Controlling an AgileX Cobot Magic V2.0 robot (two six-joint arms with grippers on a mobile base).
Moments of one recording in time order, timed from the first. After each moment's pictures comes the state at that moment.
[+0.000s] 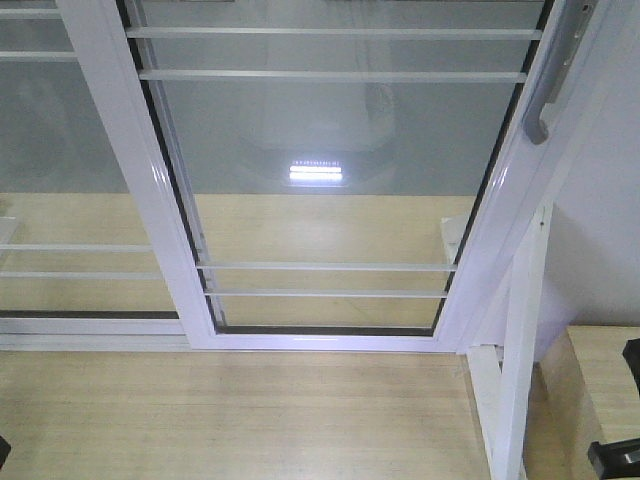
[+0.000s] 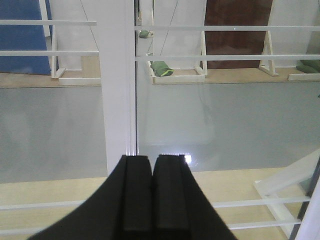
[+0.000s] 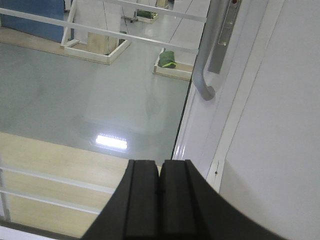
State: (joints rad) left arm -0.08 -0.01 0.03 -0.11 0.16 0.08; right arm 0.08 -0.01 0.03 0.01 0.22 -0.19
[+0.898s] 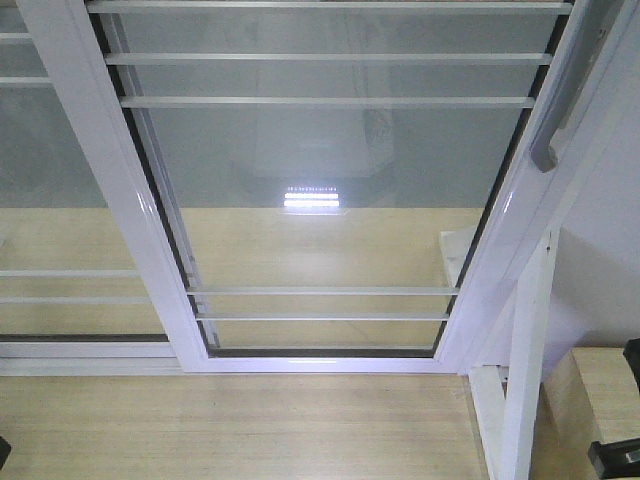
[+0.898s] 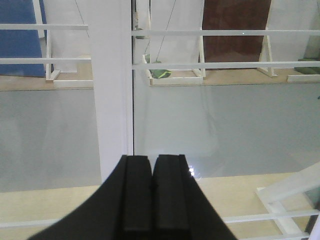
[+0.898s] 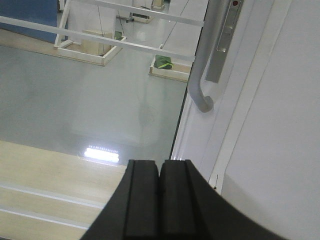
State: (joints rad) left arm -0.08 -0.01 0.03 -0.11 0.17 0.08; right arm 0.08 -0.01 0.03 0.01 0.23 -0.19
